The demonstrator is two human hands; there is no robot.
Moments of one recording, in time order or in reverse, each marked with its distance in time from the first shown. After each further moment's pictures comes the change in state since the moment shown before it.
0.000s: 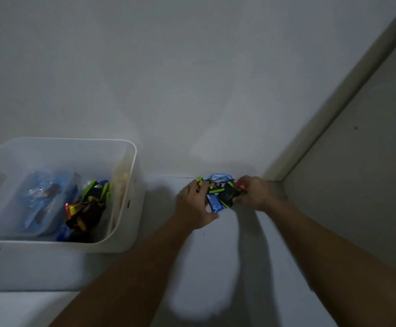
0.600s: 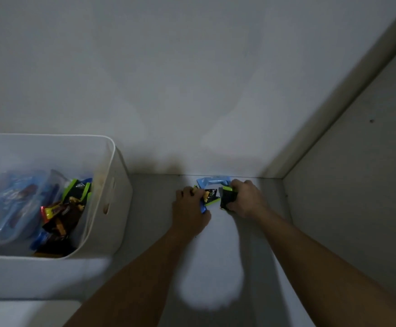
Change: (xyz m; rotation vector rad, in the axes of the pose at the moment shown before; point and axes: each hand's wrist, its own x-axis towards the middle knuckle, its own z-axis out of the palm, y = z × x) left_hand 0.013 0.006 0.046 0.020 0.001 -0.188; right_hand 0.020 0.012 0.033 -0.036 -0.008 0.021
